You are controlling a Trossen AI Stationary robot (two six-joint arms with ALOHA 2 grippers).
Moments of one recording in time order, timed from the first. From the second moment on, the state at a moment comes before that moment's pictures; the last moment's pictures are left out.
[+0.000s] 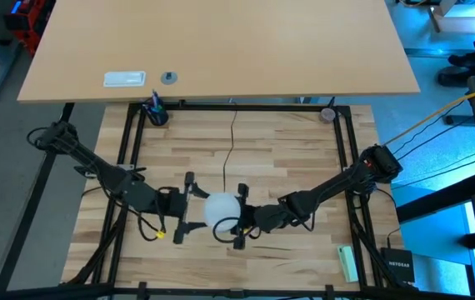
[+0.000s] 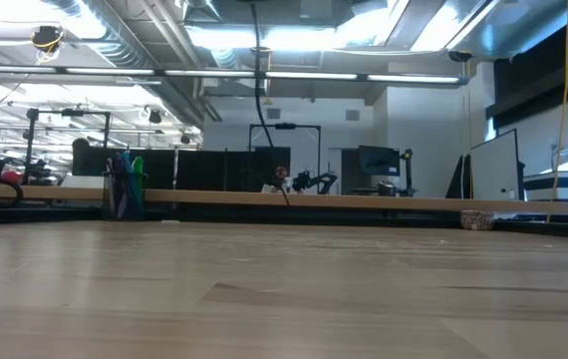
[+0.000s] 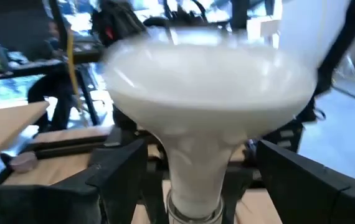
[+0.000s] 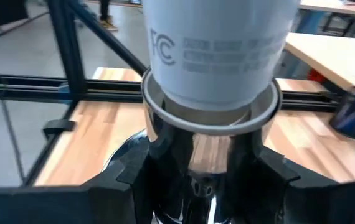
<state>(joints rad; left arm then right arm) -0.56 1.26 0.99 0.18 -0.49 0.04 0.44 1.81 1.30 0.25 0.49 0.05</state>
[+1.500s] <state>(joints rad) -0.55 1.40 0.99 0.32 -0.78 0.02 0.44 1.81 1.29 0.24 0.82 0.07</state>
